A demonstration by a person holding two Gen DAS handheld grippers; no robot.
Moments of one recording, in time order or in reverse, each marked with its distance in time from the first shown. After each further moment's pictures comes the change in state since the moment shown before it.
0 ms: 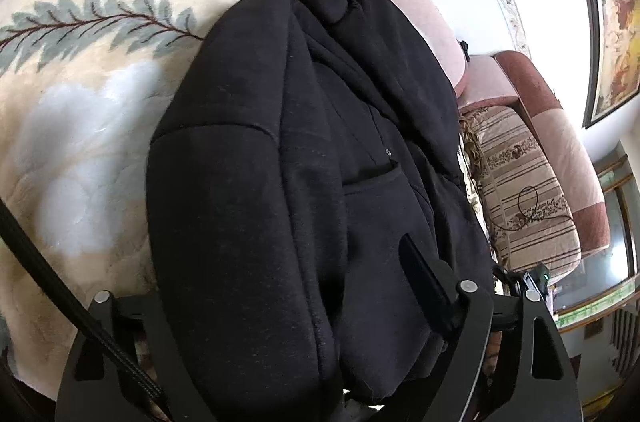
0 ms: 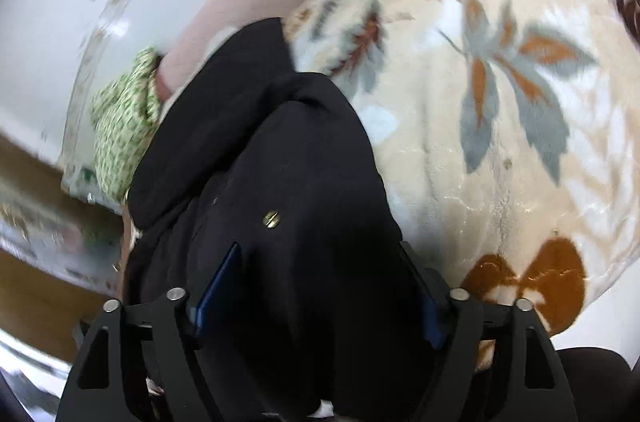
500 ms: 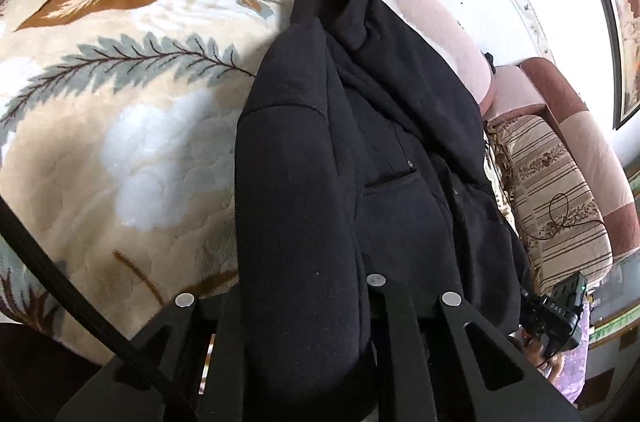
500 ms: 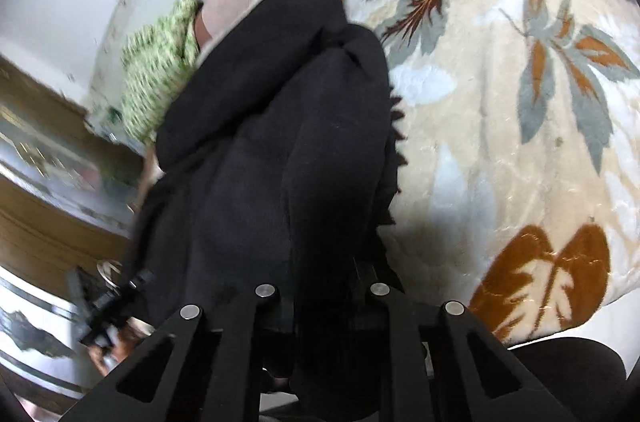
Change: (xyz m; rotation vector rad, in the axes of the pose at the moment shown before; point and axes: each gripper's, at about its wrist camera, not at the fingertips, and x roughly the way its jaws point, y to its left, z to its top) left arm -0.039 -0.010 -0.015 0.016 -0.089 0.157; right arm -0.010 0.027 -0.010 -0.202 0.063 0.081
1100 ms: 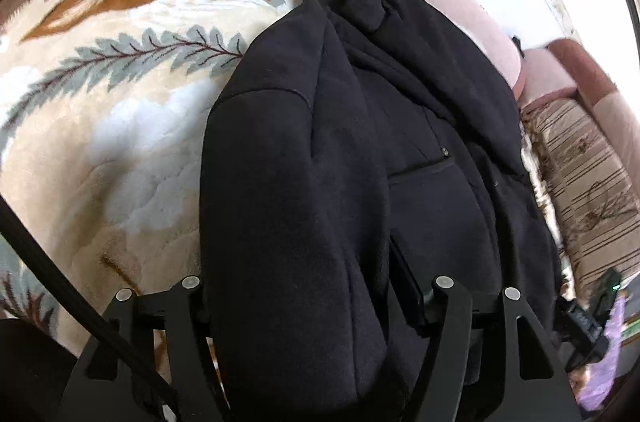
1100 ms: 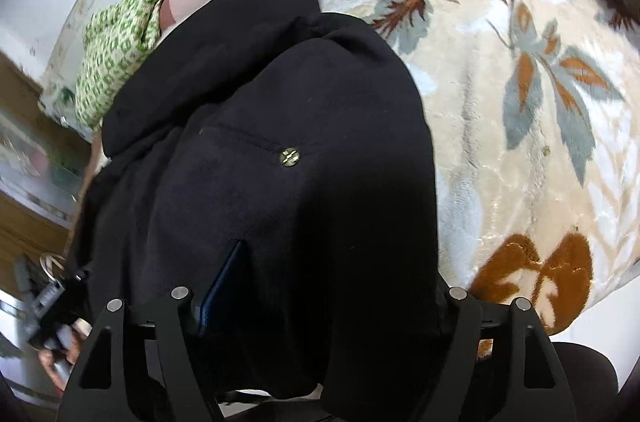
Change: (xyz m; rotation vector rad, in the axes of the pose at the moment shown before) left arm 0.024 -0.014 -0.010 0.063 0.001 0.162; right arm 0.024 0.018 -0.025 -0.145 -0.011 -0.269
